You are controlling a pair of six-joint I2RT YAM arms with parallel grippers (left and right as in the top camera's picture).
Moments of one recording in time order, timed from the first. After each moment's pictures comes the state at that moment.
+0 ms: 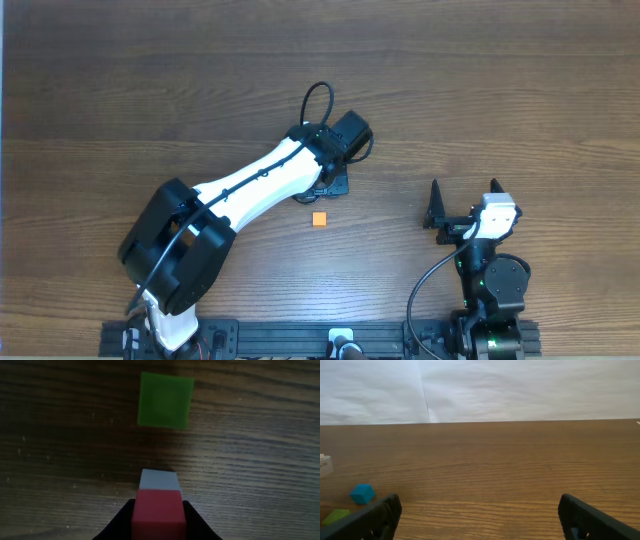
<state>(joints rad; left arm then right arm) -0.76 1.94 1.35 -0.86 -0.09 -0.82 0.05 0.01 0.01 -0.07 0.02 0.04</state>
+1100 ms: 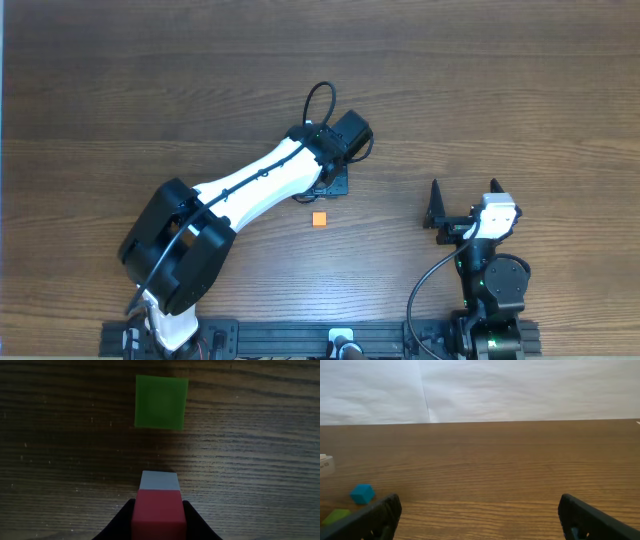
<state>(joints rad) -0.76 1.94 1.35 -0.86 -0.10 -0.78 0.05 0.01 0.01 -0.07 0.02 0.04</state>
